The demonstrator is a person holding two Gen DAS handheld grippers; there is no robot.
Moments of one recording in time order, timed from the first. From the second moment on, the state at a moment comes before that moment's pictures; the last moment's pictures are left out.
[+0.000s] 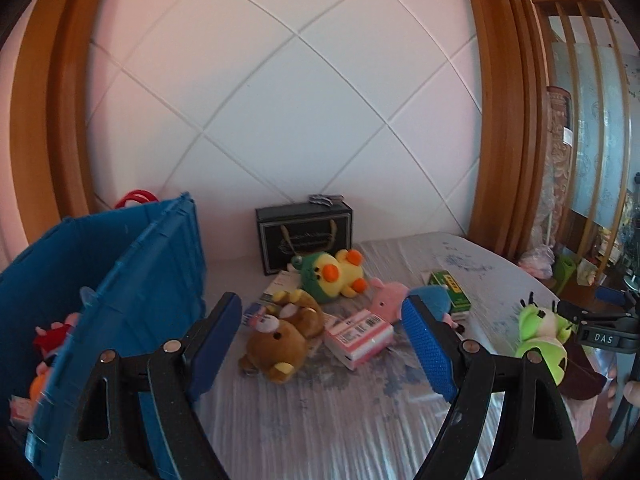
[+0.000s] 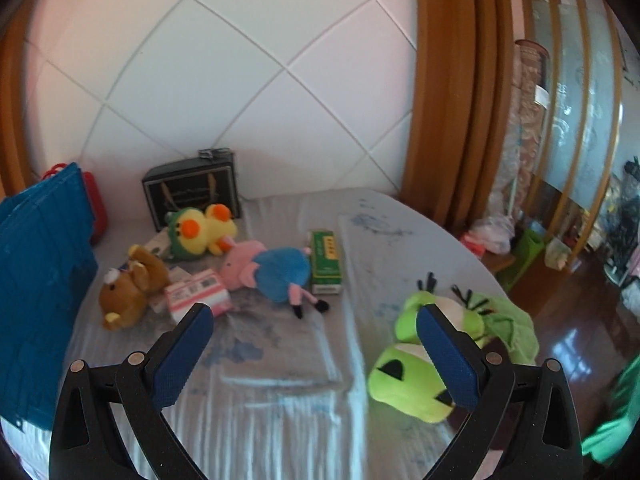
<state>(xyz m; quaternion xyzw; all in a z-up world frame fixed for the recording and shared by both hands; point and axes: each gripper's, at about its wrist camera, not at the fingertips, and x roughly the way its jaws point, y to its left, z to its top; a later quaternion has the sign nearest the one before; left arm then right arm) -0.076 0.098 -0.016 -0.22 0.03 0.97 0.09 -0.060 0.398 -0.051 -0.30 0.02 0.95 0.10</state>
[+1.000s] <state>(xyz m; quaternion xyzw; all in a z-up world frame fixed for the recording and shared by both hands) -0.023 0.569 -0.214 -0.46 0.01 0.89 0.07 -0.055 0.821 -0.189 -0.48 -0.03 0.88 0.01</state>
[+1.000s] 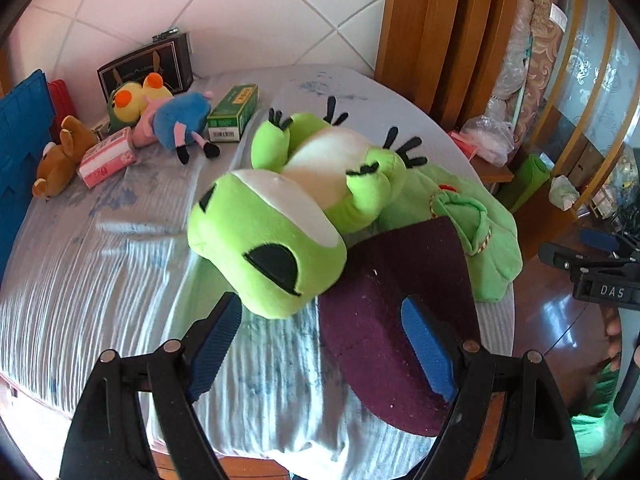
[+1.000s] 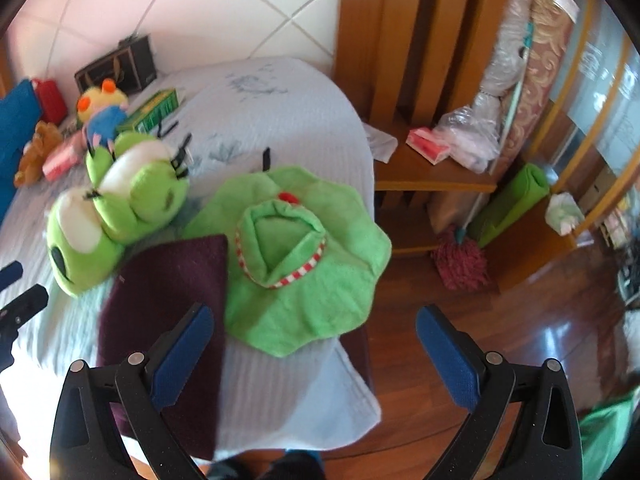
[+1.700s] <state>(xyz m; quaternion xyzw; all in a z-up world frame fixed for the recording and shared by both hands) -0.038 0.655 -0.305 -0.50 -0.08 0.85 -0.19 -0.179 0.853 -0.291 -0.50 -0.17 0.81 -0.26</state>
